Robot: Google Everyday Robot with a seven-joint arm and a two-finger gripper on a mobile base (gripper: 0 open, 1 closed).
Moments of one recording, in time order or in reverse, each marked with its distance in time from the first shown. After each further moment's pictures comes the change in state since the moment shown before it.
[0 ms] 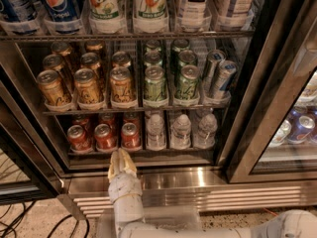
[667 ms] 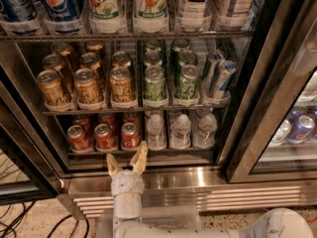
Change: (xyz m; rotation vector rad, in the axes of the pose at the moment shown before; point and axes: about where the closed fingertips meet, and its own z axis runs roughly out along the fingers) arm 0.017 -0.022 0.012 0.180 0.017 0.039
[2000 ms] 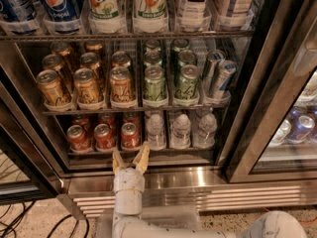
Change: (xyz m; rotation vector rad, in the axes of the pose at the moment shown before) arm 0.020 -0.006 0.011 0.062 0.053 0.086
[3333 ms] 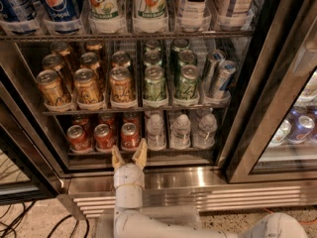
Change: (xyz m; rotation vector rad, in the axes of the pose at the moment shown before) arm 0.002 0.009 0.015 -0.049 0.008 0.088
